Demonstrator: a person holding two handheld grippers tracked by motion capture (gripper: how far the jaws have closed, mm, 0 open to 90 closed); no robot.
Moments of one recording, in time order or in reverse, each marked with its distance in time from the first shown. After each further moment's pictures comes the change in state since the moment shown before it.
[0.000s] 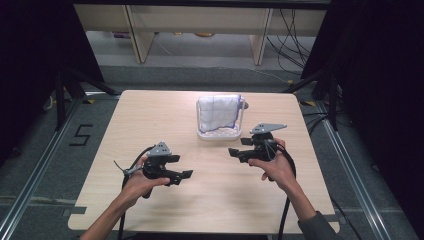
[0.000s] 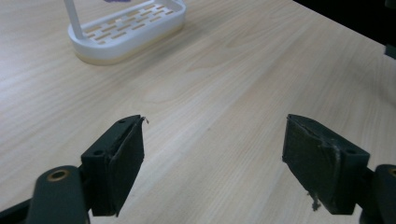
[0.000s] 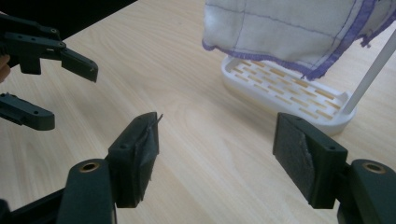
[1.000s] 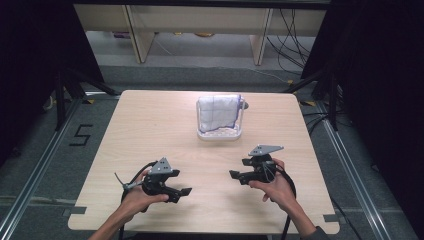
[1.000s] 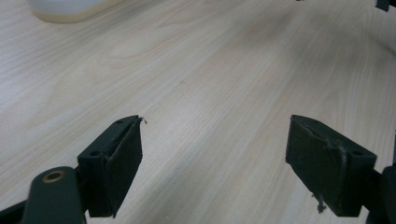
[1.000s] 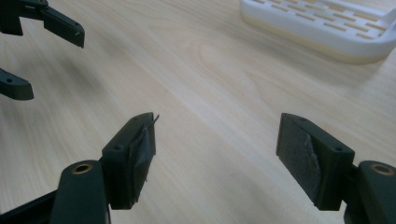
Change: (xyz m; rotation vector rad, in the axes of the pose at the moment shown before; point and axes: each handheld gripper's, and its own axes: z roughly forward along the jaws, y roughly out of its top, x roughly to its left) left arm -0.019 -0.035 -0.001 0.041 -0.022 0.066; right arm 0.015 -0.057 0.006 0.093 -0.011 0.001
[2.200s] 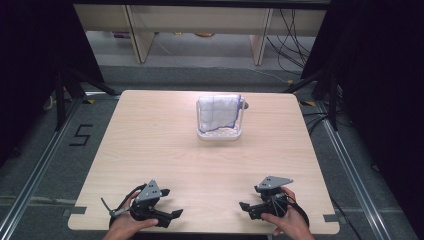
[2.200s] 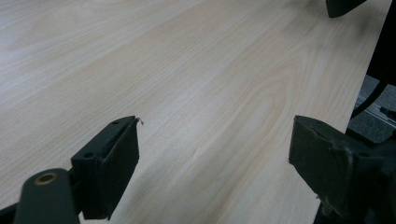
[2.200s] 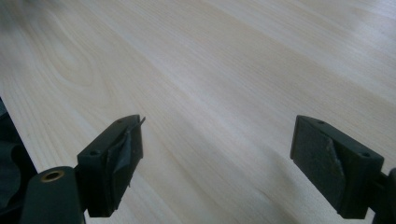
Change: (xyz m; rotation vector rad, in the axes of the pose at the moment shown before) left arm -0.033 -0.048 -0.025 -0.003 0.038 -0.034; right arm 0.029 -0.074 -0.024 0.073 -0.053 -0.020
